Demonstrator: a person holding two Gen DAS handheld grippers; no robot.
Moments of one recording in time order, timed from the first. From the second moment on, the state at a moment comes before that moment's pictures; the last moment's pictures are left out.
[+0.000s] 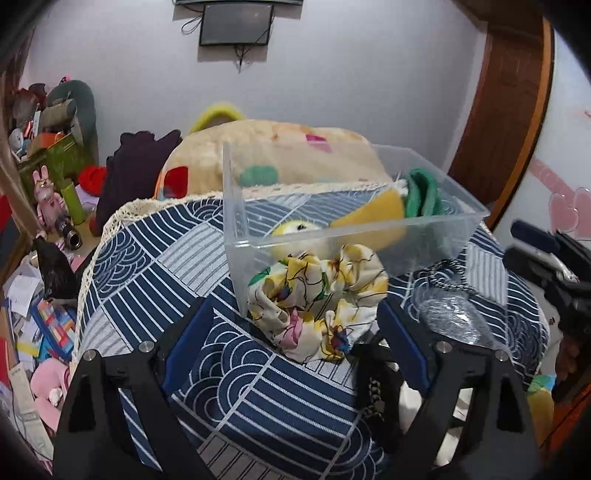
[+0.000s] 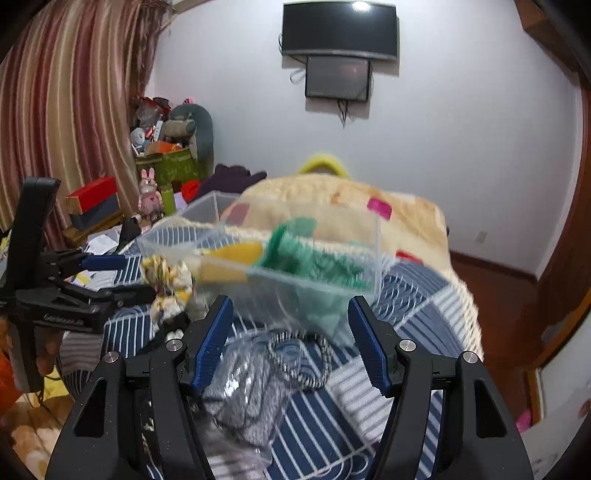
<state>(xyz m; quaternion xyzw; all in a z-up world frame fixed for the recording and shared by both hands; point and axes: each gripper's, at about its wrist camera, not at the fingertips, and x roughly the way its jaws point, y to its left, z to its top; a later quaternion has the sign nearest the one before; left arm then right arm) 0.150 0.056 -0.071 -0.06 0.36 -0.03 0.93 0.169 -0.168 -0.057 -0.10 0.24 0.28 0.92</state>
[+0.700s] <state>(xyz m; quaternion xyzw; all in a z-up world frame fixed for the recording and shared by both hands) 0.181 0.047 -0.097 -0.07 0.40 -0.02 0.92 0.197 -0.183 -0.097 -0.08 0.33 0.26 0.90</state>
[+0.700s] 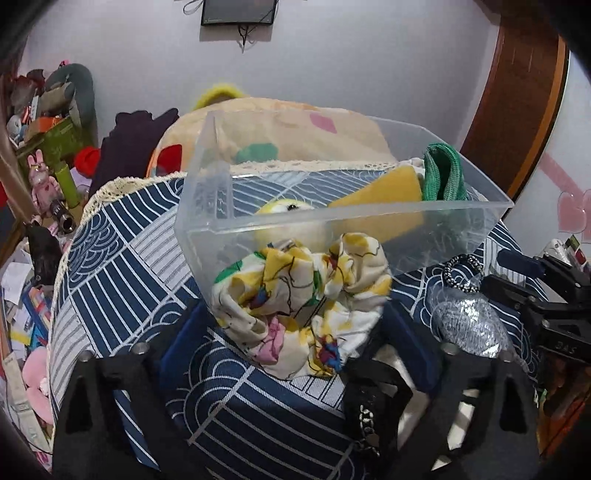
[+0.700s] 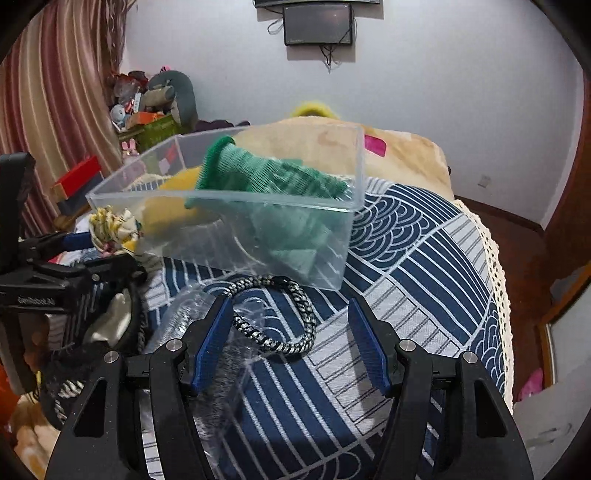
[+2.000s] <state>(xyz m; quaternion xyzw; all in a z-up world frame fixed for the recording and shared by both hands) 0.120 0.059 -0.042 -0.08 0.31 -0.06 0.95 0.166 -0.200 -0.042 -0.05 0.24 0.26 0.93</state>
